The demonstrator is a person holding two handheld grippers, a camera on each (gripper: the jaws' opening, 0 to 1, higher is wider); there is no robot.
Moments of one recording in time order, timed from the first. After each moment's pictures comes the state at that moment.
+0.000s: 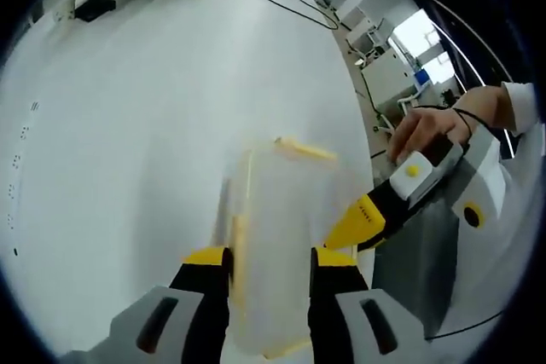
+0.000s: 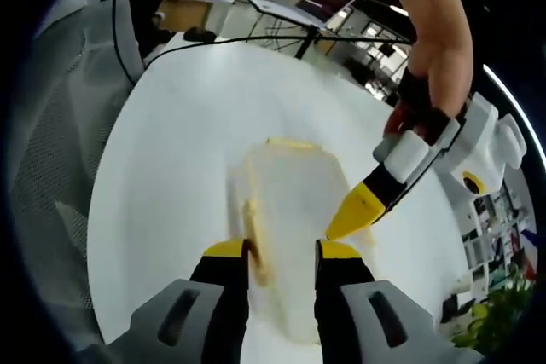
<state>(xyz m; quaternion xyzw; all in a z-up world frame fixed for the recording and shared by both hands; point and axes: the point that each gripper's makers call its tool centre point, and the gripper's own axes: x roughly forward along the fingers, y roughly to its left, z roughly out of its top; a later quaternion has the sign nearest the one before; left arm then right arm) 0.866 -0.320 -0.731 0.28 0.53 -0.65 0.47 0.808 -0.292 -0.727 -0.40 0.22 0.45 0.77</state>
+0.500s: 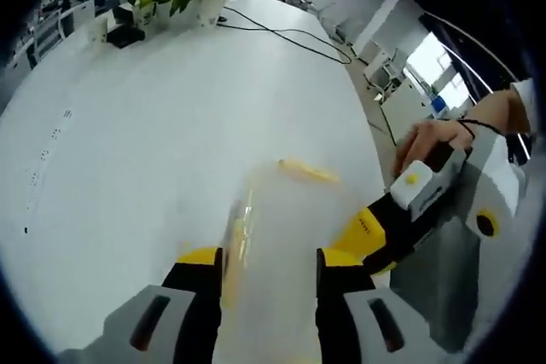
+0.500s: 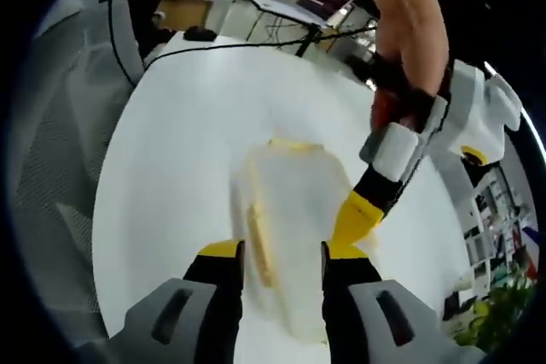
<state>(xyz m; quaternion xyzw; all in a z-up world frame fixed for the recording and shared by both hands) 0.863 -0.322 -0.718 0.24 0.43 -0.62 0.61 0.804 -0.290 -0.726 -0.40 0.24 0.44 0.77</state>
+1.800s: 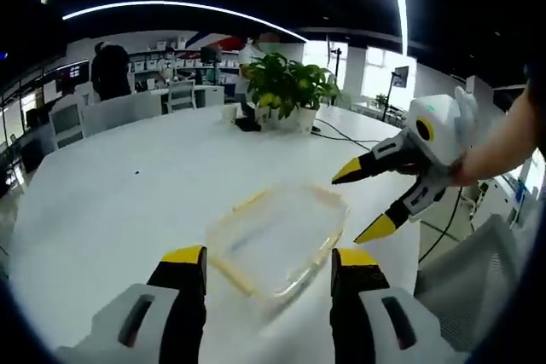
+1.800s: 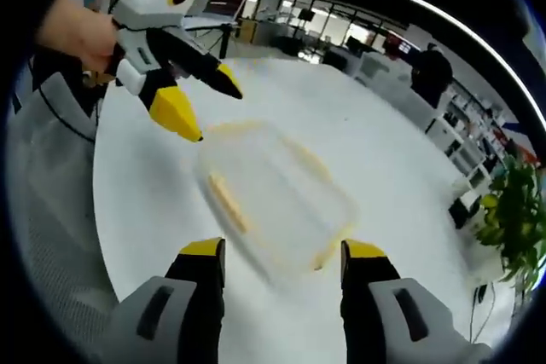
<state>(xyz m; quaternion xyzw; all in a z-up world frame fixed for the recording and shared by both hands) 0.827 -0.227 -0.689 0.07 0.23 -0.42 0.88 0.800 -0.352 -0.715 -0.25 0.30 0.31 0.87</state>
